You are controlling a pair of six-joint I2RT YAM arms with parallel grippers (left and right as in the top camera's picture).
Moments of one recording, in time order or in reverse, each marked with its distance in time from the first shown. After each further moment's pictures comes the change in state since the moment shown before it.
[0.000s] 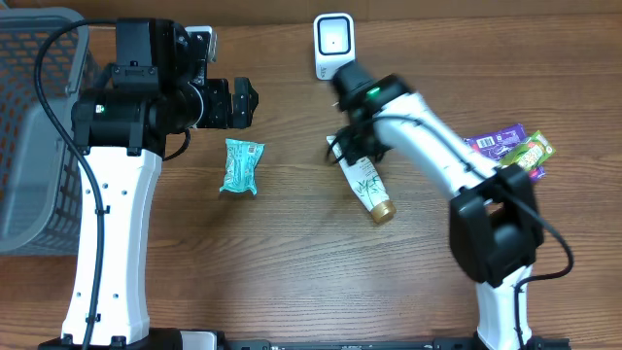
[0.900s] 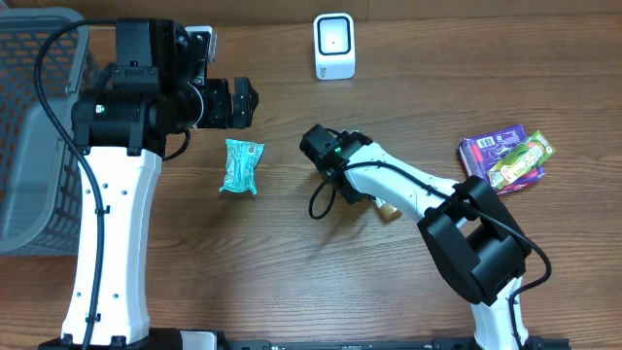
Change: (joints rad) left arm 0.000 0.000 0.000 0.000 0.000 0.000; right arm 0.137 -0.029 -0.294 0.151 0.296 -0.019
